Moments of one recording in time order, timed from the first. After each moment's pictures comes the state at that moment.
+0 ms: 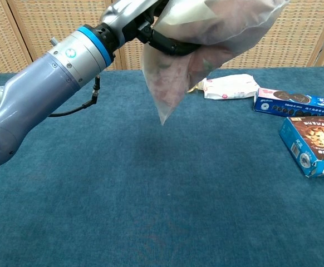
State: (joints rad) left arm -1.04 -1.83 -0.25 -1.01 1.56 1.26 -0.42; right arm 0.77 -0.79 0.43 -2.23 -0.80 0.94 0.12
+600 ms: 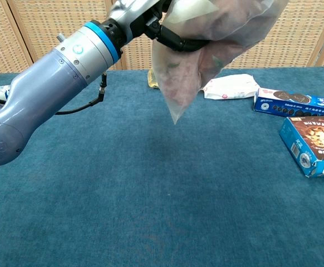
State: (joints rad) left arm -1.06 -1.83 -0.27 -1.03 1.56 1.26 -0.40; right arm 0.78 -0.78 0.41 -2.22 -0.83 0.89 0.11
